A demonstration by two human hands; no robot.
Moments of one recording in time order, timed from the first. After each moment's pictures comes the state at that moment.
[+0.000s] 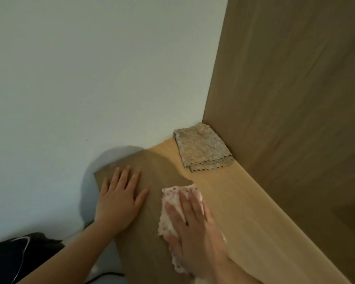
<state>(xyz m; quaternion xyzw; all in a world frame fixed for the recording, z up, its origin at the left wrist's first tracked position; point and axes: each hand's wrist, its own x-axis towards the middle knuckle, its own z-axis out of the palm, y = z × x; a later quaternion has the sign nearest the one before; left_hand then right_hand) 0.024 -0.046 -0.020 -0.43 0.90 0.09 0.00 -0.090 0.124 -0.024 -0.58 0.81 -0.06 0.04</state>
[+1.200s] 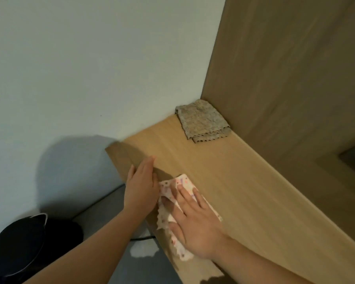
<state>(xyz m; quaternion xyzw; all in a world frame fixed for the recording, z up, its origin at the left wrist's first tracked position) 0.041 0.005 0.001 -0.40 0.85 0.30 -0.15 -0.028 0.152 -0.009 -0.63 0.77 0.03 0.10</state>
